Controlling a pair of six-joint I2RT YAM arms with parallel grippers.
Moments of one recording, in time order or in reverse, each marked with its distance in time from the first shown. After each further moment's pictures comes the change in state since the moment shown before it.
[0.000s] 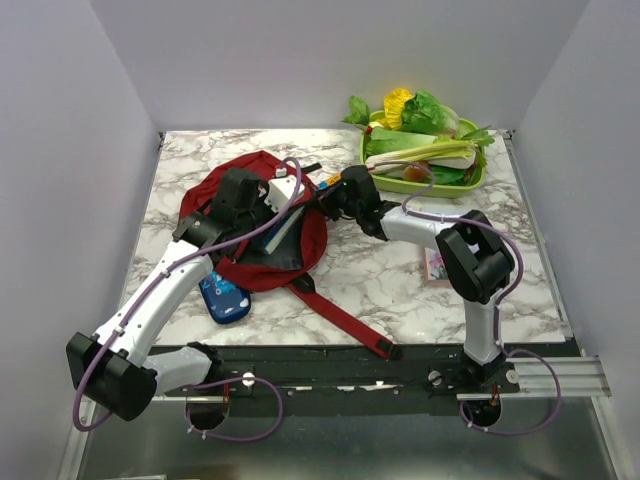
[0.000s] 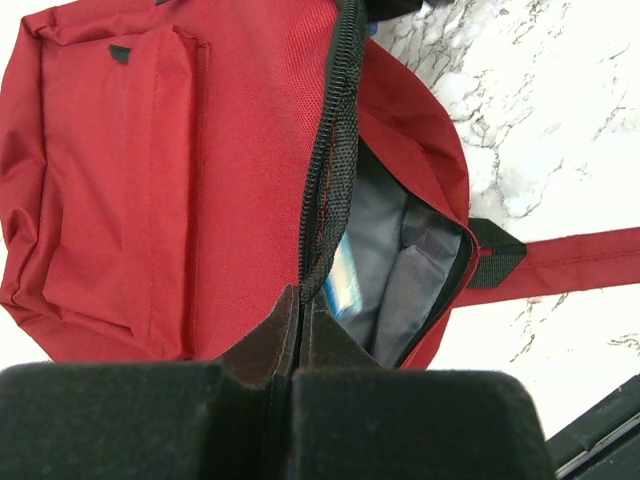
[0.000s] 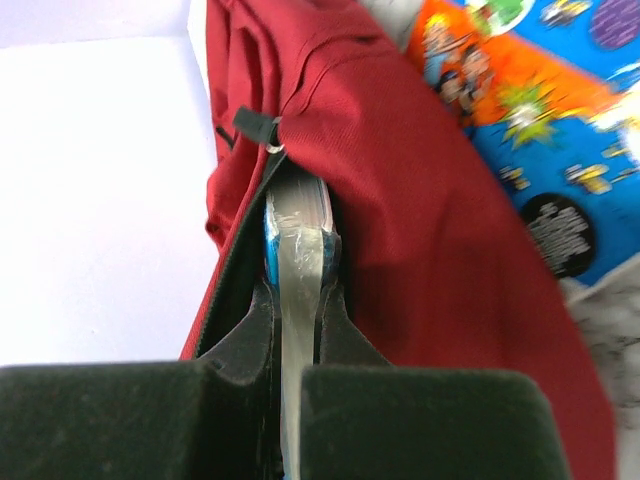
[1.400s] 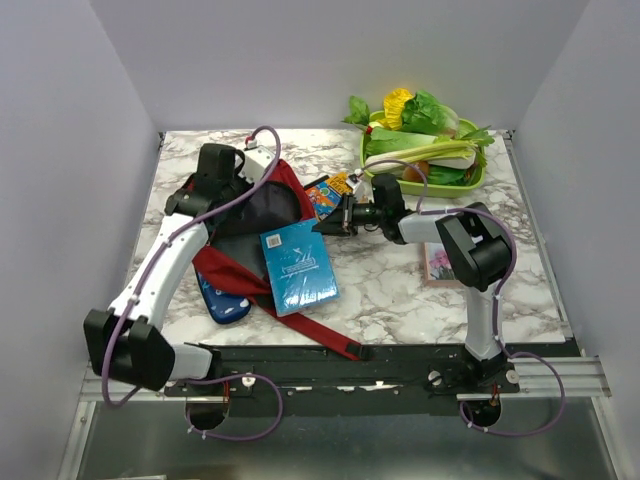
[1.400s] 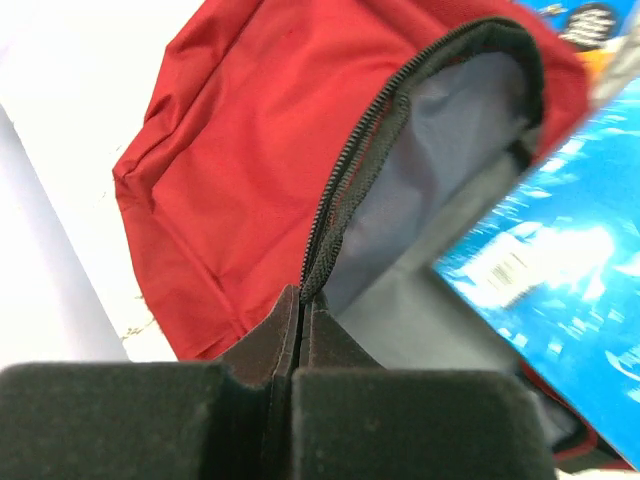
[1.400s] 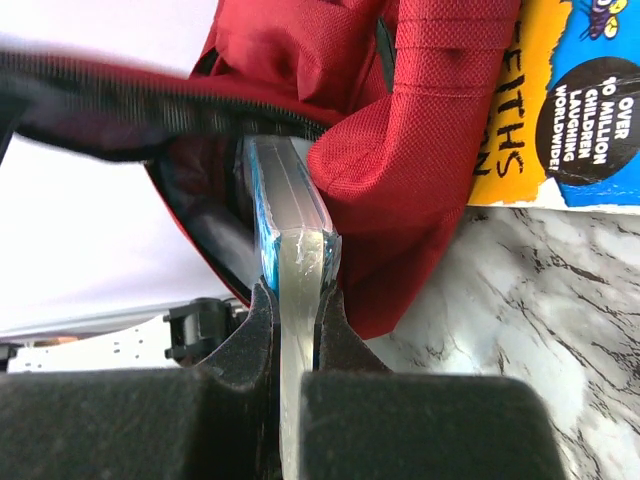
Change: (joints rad) left arm 0.232 0.190 0.111 0.077 -0.119 0.060; right arm -0.152 0.074 -0.150 0.268 -0.837 -0.402
